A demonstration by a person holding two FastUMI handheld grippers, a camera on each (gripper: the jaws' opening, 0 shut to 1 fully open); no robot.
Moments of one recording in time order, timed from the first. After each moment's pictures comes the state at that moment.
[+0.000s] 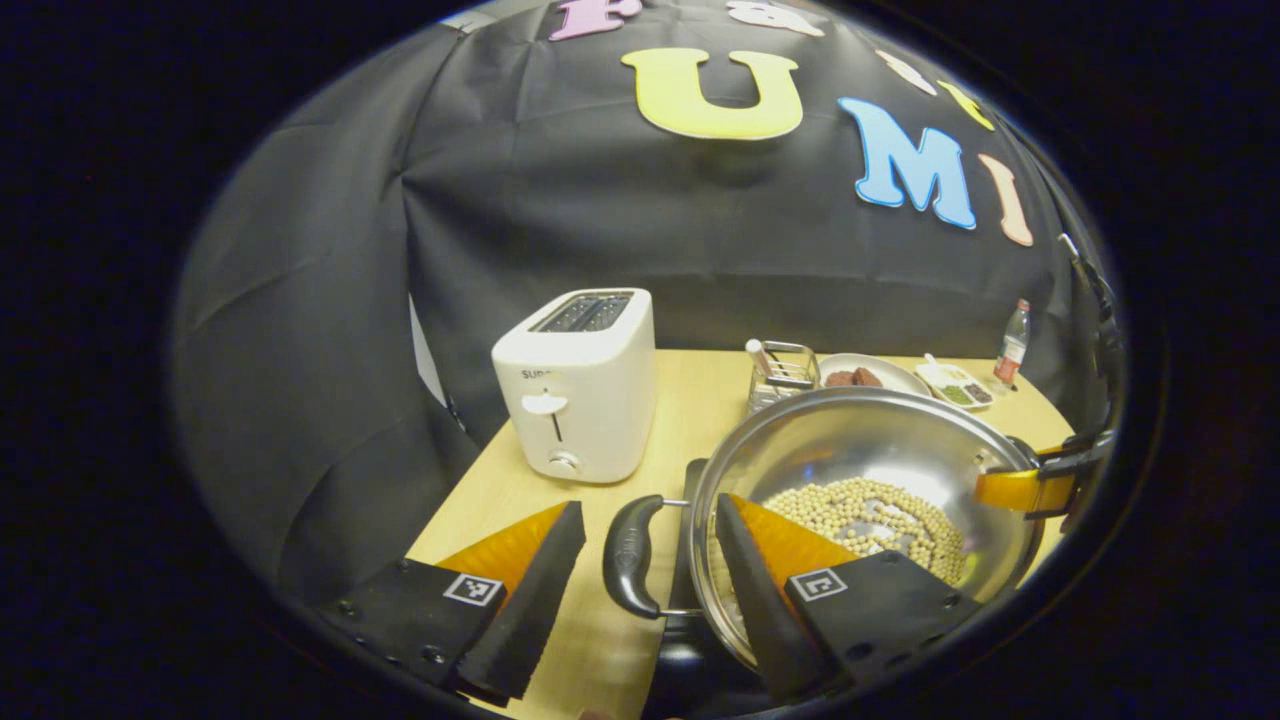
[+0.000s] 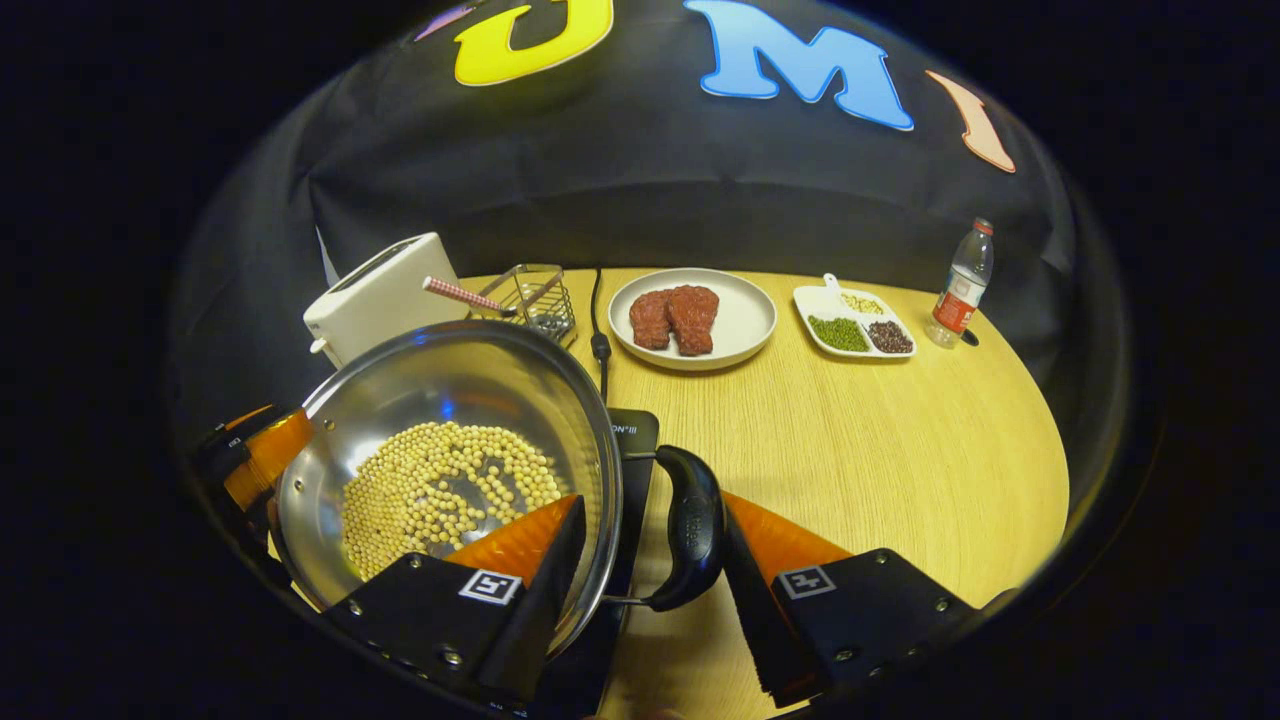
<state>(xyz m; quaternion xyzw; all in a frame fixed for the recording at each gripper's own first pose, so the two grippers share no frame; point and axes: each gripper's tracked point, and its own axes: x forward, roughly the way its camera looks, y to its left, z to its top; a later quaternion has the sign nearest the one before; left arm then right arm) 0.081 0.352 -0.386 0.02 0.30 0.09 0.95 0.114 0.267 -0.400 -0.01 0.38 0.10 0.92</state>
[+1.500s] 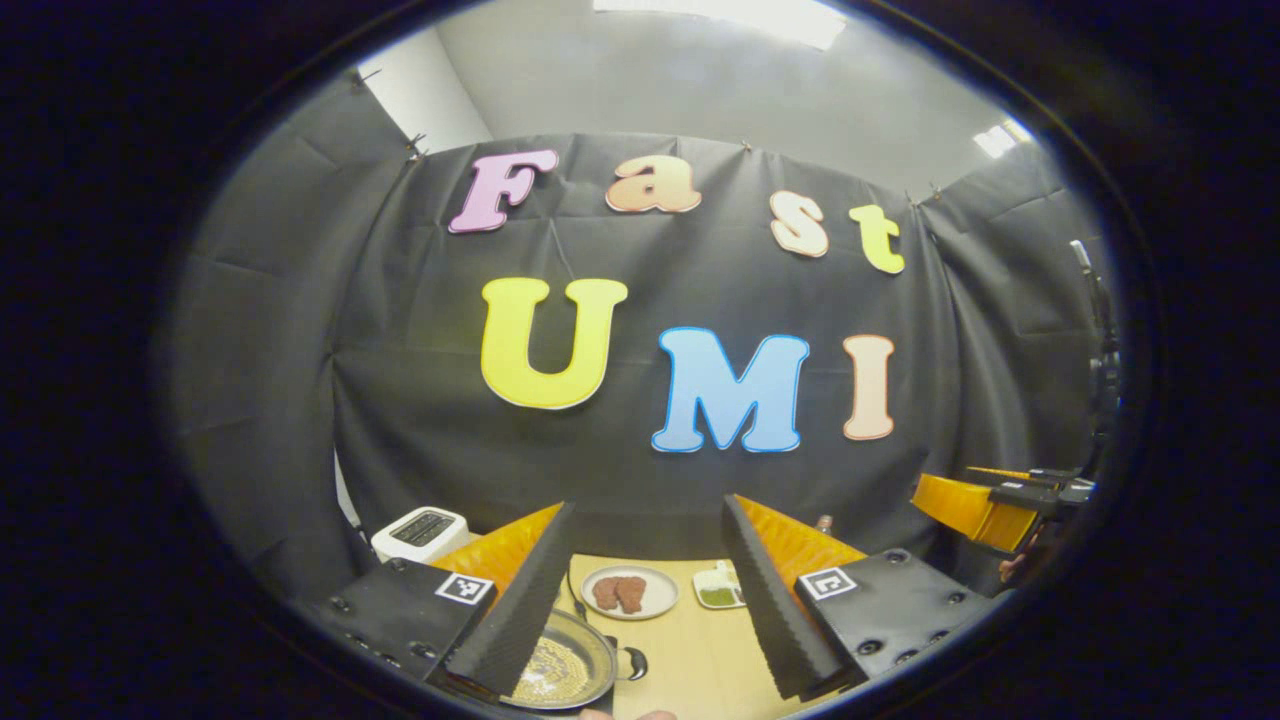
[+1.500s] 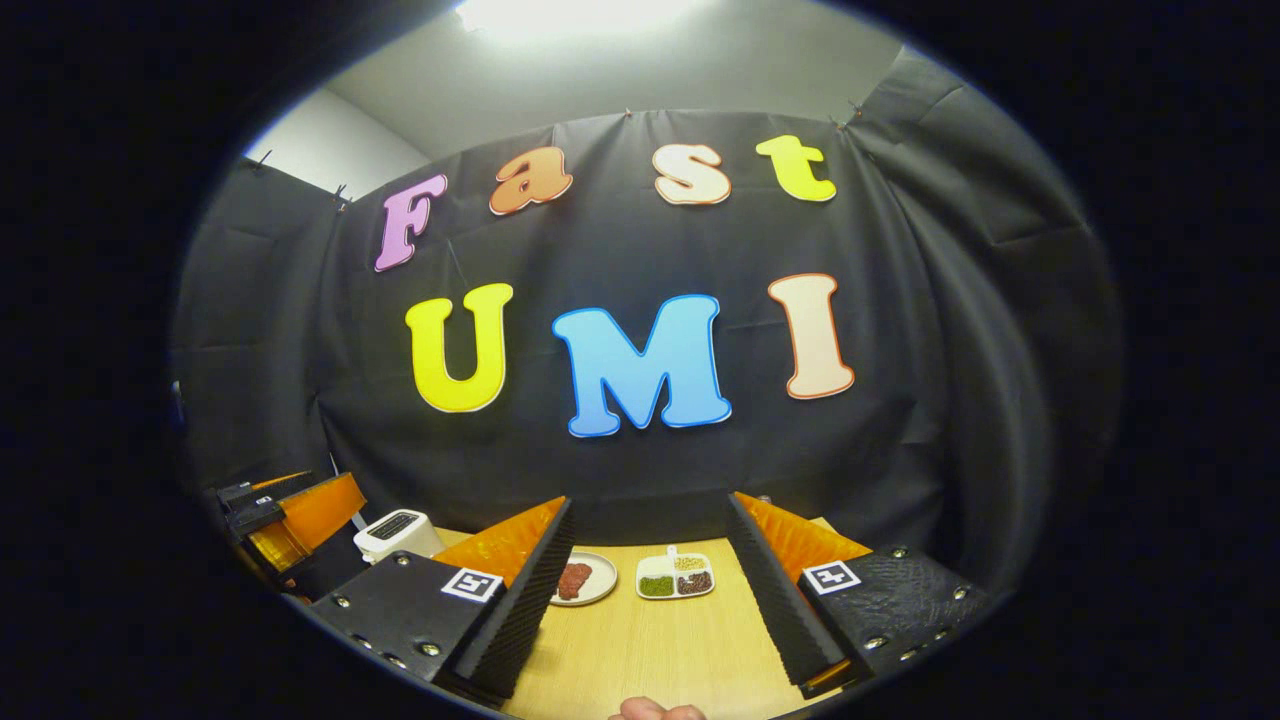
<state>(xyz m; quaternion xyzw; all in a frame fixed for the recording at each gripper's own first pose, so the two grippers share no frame) 0.061 0.012 -0.014 -0.03 0.05 -0.01 1.00 0.064 0.026 -0.017 0.05 0.05 0.04 1.00</state>
